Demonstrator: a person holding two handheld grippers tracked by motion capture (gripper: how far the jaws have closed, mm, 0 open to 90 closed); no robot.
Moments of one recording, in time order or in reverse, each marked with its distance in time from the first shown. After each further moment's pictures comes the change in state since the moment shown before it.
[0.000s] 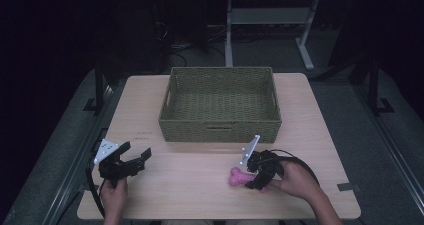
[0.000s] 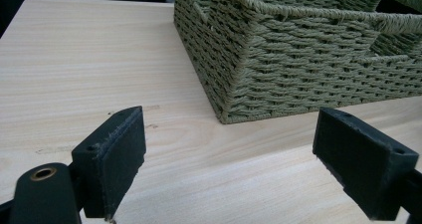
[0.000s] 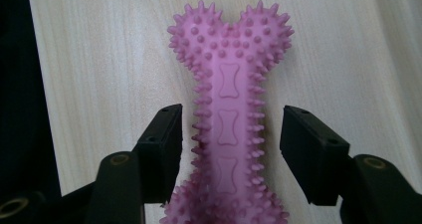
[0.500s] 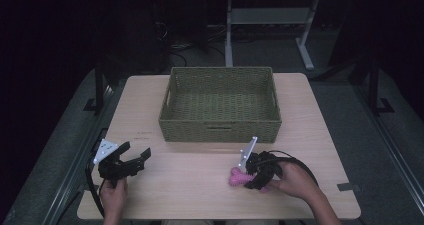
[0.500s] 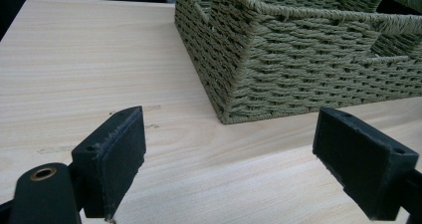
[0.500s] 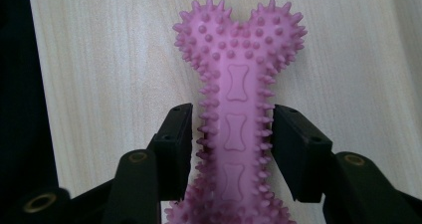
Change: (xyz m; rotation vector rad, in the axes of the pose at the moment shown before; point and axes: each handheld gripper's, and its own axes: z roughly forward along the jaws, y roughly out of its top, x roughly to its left) left arm 0.000 0.000 -0.001 0.000 0.001 0.001; right arm 0.002 0.002 0.004 0.019 0.007 -0.021
